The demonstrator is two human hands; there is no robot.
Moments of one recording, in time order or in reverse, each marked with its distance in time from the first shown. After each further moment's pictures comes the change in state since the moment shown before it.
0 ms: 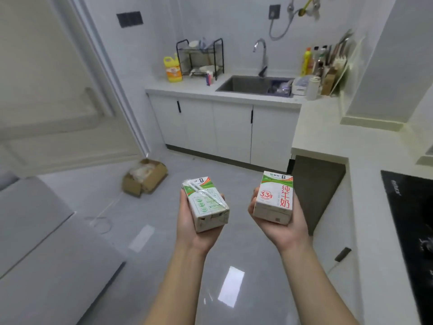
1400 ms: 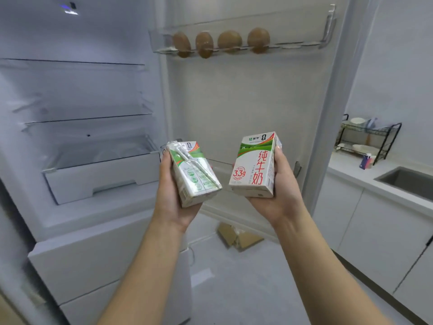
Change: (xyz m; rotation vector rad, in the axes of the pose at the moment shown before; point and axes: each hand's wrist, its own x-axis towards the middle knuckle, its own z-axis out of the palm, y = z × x) left_hand -0.030 0.454 -0.037 0.178 -0.109 0.886; right_hand 0.211 0.360 0.307 -0.646 -0.608 0.336
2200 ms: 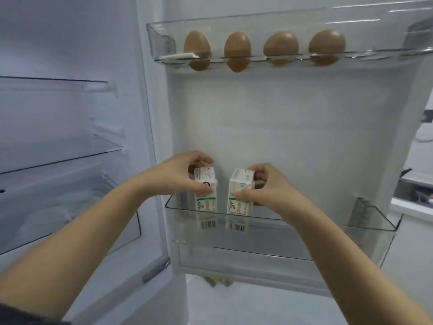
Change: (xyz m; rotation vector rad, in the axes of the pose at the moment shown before) left_hand 0.263 0.118 -0.070 1.555 -0.752 0.064; right_hand 0.177 0.042 0.031 -1.193 0.329 -0.258
